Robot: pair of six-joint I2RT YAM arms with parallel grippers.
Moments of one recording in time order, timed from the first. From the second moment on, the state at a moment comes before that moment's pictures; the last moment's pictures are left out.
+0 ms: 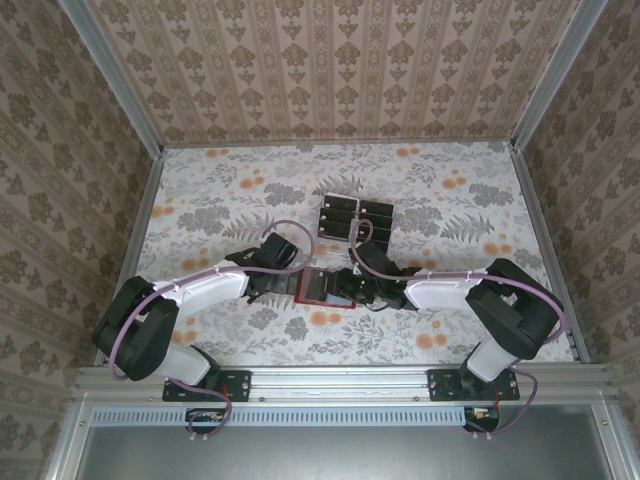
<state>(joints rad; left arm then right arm) -0.71 1.43 0.71 -0.46 -0.26 -0.44 0.76 1.59 0.69 0.06 -0.22 0.95</state>
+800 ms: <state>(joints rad) -0.70 1.47 0.69 -0.43 -0.24 -0.44 0.76 1.71 0.89 -0.09 -0.20 0.86</state>
